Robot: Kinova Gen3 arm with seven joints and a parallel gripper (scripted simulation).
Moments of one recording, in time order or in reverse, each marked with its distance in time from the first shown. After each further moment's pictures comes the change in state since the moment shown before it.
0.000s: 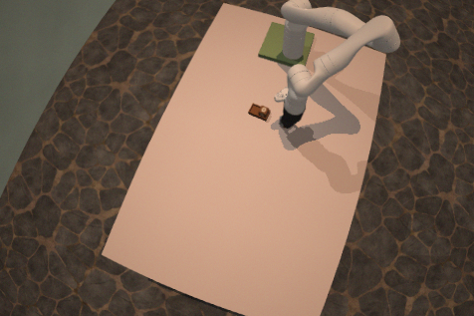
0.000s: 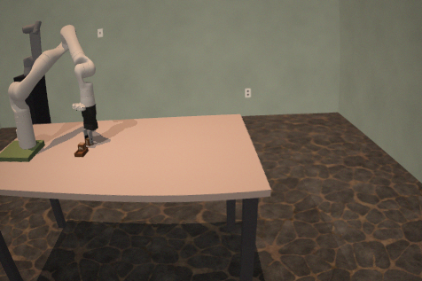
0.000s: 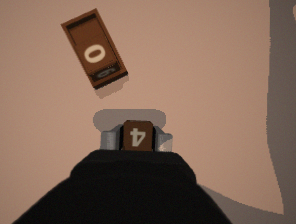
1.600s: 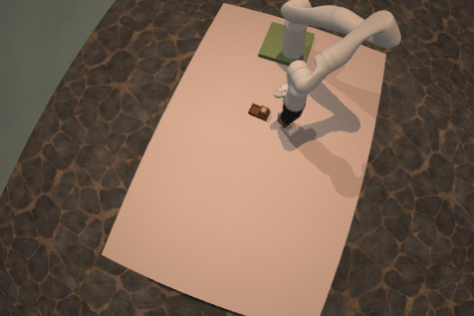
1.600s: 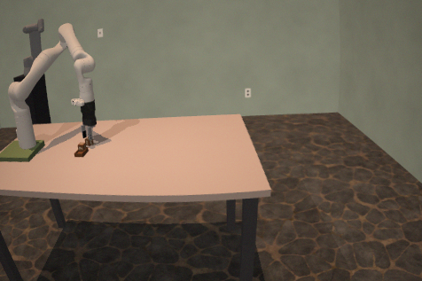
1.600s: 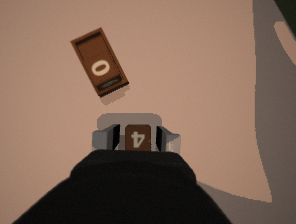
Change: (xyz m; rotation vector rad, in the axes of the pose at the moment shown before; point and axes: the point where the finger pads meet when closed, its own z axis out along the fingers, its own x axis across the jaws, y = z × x) arm 0.000 -0.007 -0.023 0.016 0.003 0.009
